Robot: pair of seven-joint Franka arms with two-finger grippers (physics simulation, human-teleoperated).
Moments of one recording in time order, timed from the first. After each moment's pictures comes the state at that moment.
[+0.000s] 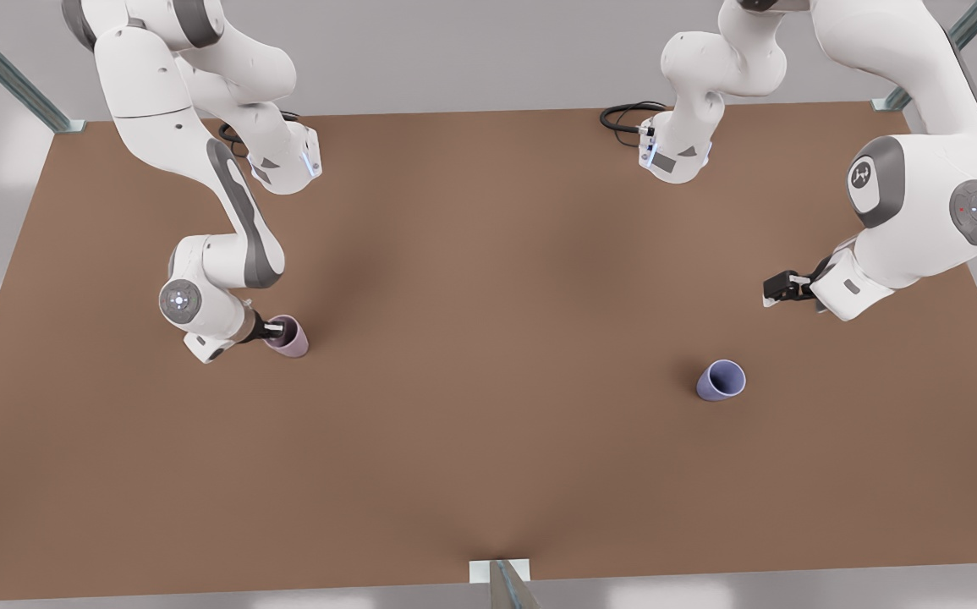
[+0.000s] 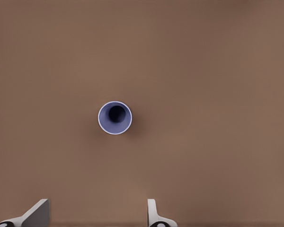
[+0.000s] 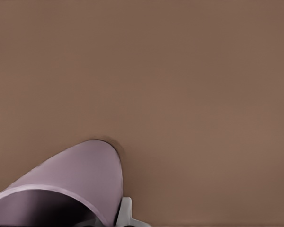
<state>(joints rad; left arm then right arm) -0.28 0.15 0.29 -1.60 -0.11 1.65 0.14 0.10 0.27 -0.03 -2.24 0.08 2.34 0.03</state>
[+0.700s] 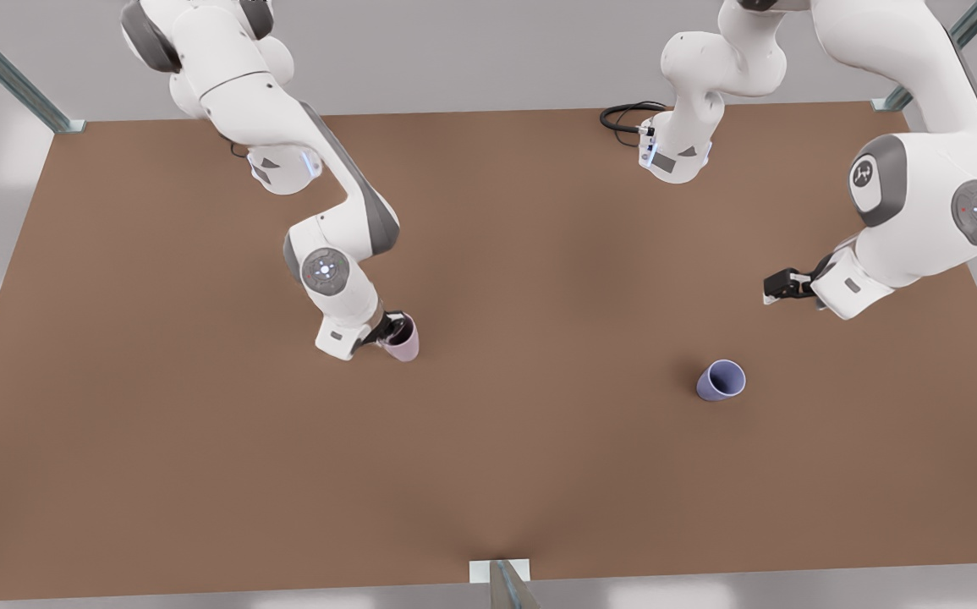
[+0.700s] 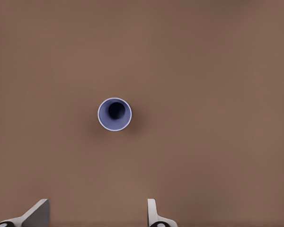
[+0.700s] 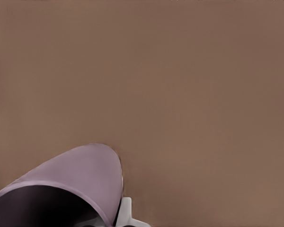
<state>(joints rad) -0.28 0.15 0.29 -1.60 -0.11 1.63 0.15 0.54 0.37 -0.02 -1.84 0.09 2.20 0.14</state>
